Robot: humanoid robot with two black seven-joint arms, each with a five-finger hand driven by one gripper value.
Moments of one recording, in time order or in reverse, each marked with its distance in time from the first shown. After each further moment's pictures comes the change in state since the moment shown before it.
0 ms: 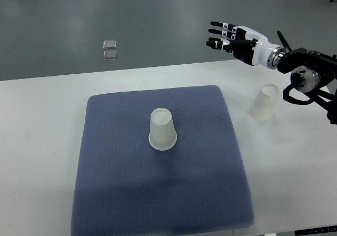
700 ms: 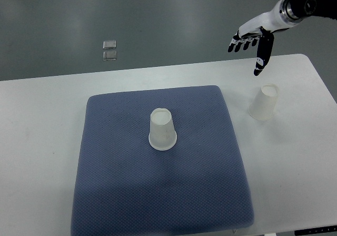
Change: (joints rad) left arm -0.001 0.000 0.002 -0.054 0.001 -0.003 -0.005; right arm 0.963 0.103 -1.214 0.228 -0.455 0.267 -0.083
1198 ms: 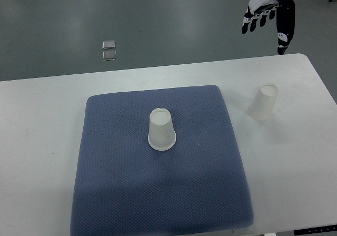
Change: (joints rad) left arm 0.001 0.000 0.000 -0.038 0.000 -0.001 -0.004; right arm 0.397 0.021 -0.163 0.184 0.041 0.142 0.008
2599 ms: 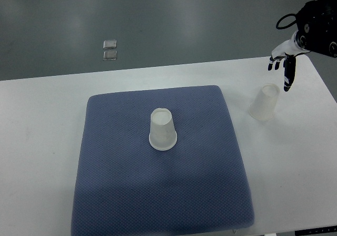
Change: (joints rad) left arm 0.000 0.000 -0.004 0.010 -0.001 0.003 0.002; right arm -0.742 0.096 -0.022 -0.549 0.045 -0.169 -0.046
